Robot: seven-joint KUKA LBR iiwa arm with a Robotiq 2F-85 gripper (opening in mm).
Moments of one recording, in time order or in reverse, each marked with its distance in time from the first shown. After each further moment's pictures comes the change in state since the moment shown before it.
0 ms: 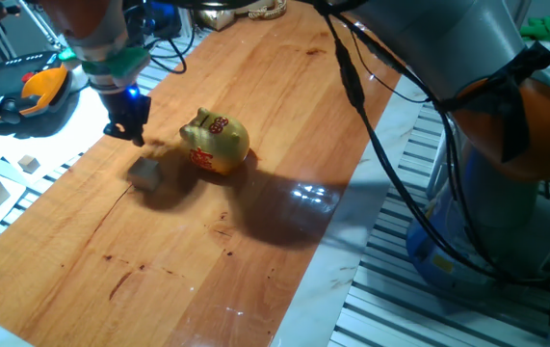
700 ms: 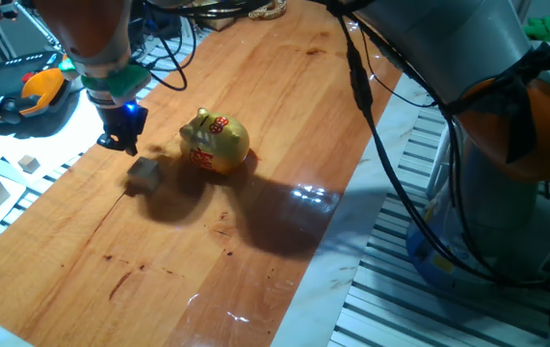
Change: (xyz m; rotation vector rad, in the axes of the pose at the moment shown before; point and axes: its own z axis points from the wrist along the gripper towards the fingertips) arm -0.008 0.009 0.014 -0.008 -0.081 0.043
